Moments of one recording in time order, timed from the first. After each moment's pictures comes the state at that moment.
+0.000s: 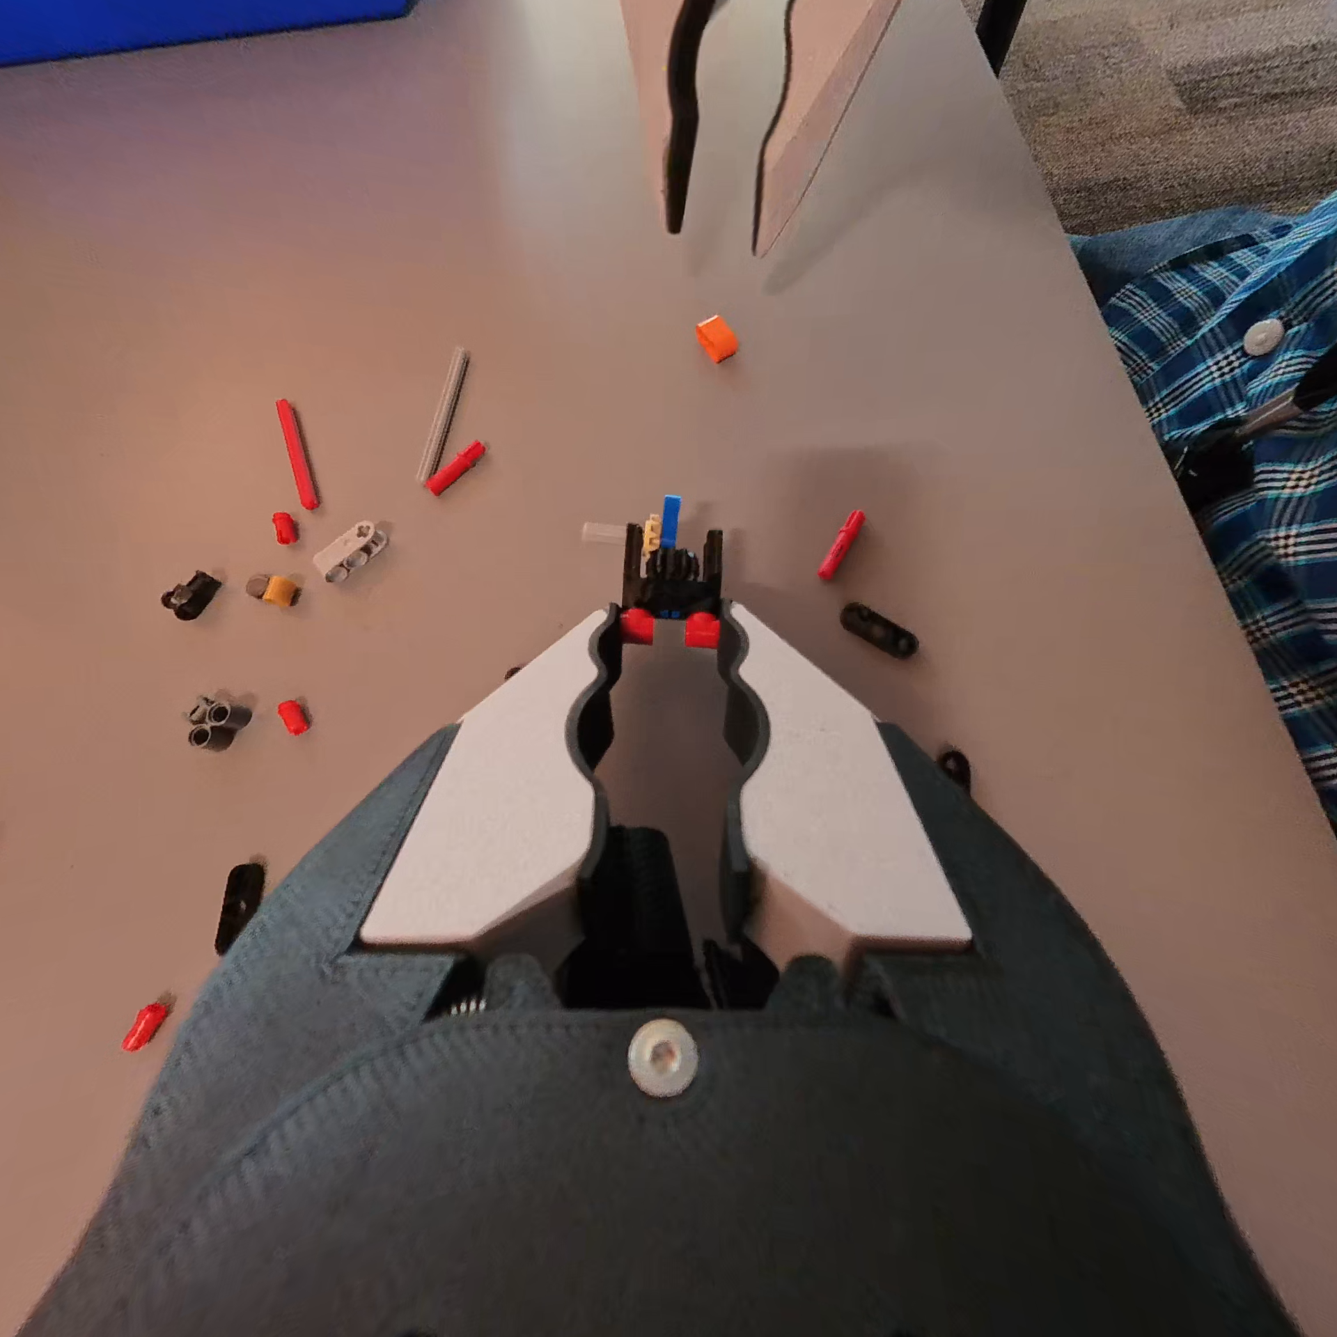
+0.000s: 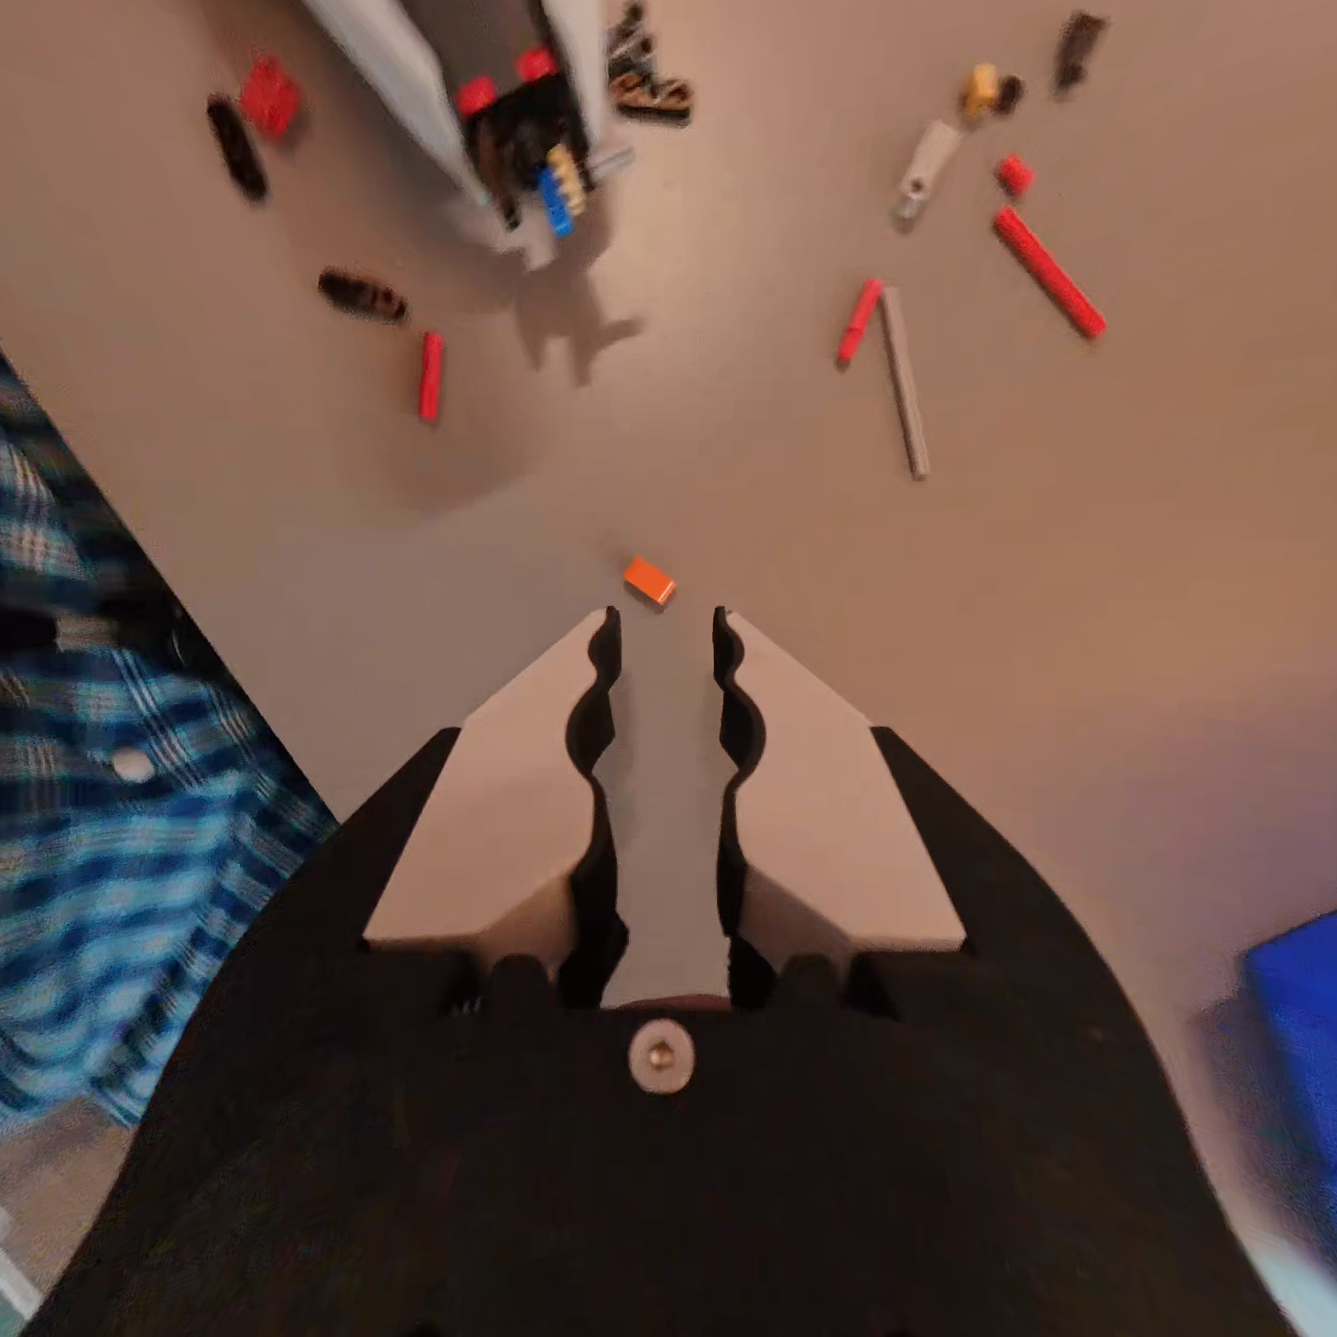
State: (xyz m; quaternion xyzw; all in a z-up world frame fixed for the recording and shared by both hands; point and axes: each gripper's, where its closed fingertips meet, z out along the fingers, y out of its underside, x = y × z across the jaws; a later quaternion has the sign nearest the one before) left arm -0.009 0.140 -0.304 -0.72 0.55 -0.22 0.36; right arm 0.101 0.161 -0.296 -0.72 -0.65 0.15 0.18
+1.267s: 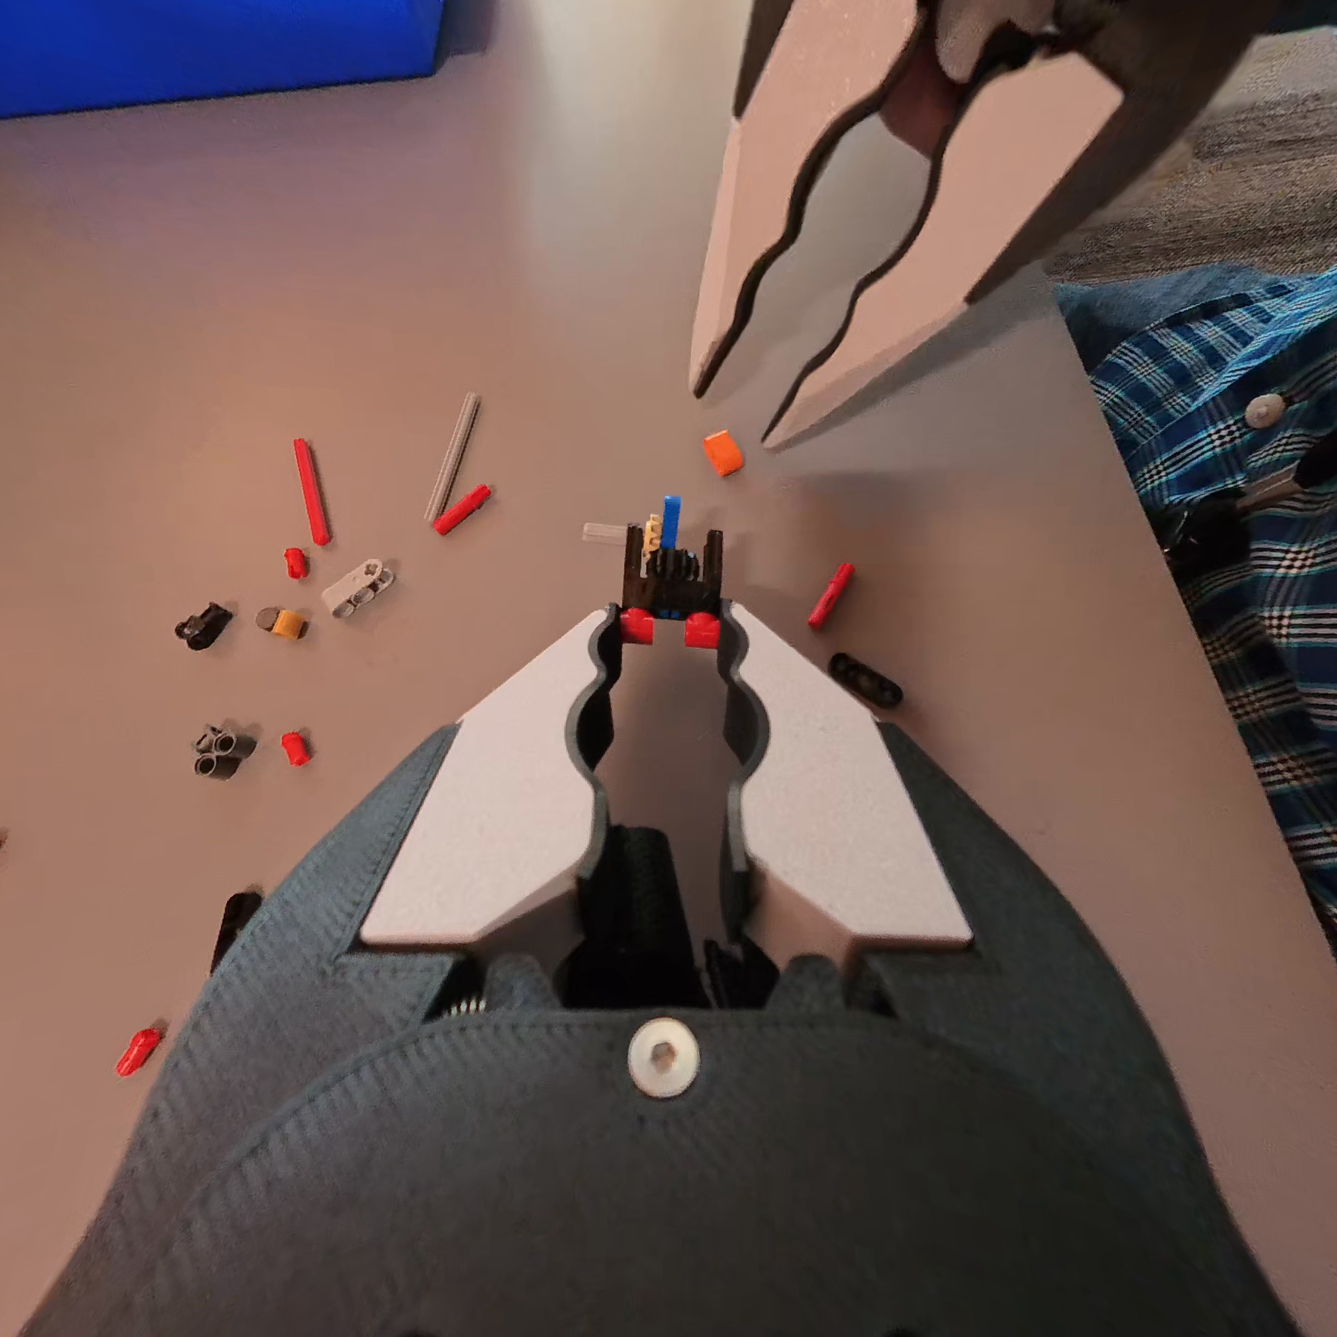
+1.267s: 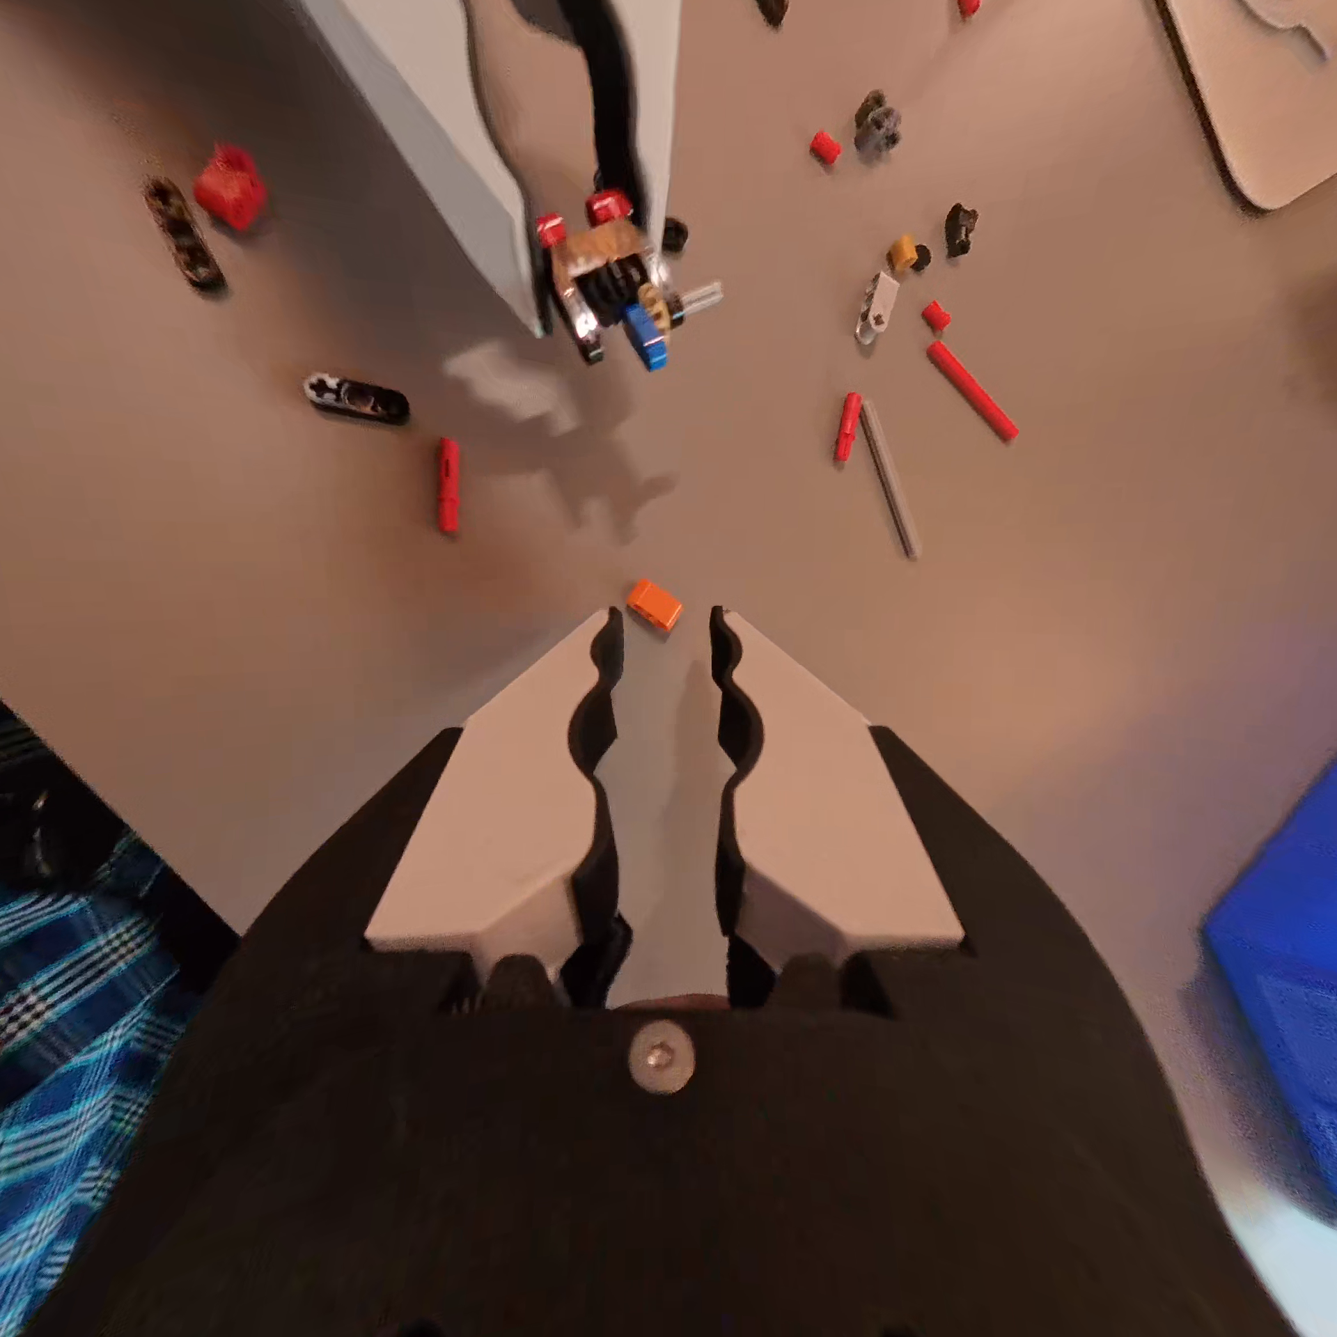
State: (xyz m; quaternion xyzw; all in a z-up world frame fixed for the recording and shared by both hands) left arm 0.002 0.141 -0.294 -0.73 0.54 -0.22 0.37; right arm 0.070 0.149 -0.306 -0.70 -0.62 0.07 0.33
